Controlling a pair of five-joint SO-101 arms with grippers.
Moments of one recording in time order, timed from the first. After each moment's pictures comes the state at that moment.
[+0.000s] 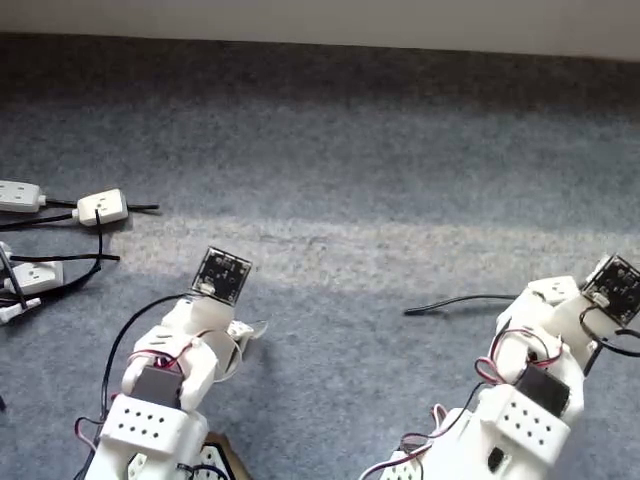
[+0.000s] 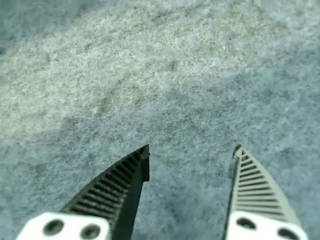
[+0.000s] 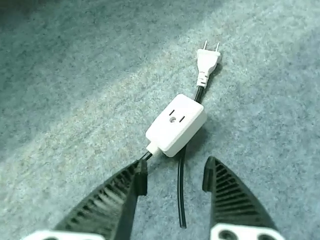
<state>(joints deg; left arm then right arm) 6.9 -81.4 96.6 44.6 -8.0 32.0 -67.0 77.1 39.9 -4.5</state>
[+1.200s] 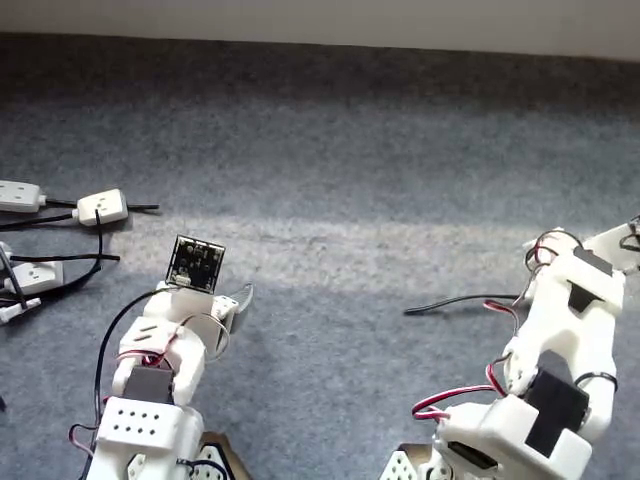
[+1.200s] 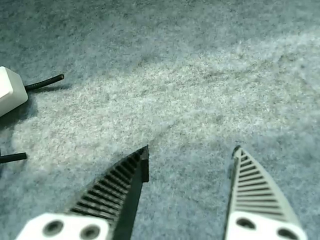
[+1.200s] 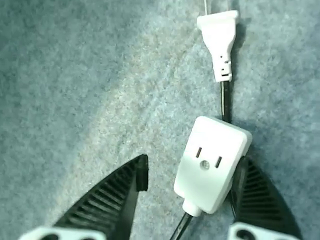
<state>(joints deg) 0.1 -81.4 96.6 33.7 -8.0 28.4 -4.2 36.7 35.2 -29.7</state>
